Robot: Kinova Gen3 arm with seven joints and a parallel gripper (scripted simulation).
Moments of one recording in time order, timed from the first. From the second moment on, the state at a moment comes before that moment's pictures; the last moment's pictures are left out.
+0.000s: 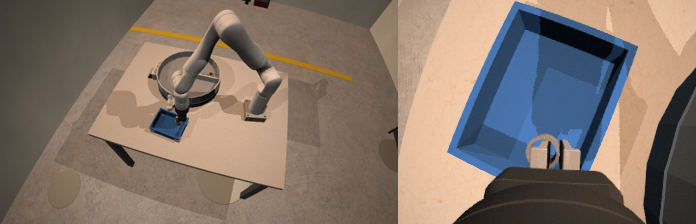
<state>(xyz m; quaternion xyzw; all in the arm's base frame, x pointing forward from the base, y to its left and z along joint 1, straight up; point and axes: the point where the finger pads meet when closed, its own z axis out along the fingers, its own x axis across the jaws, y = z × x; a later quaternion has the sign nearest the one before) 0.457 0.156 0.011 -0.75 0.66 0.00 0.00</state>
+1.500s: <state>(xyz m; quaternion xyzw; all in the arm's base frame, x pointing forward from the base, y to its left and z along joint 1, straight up) 0.456 0.156 -0.009 -0.75 0.66 0.00 0.00</state>
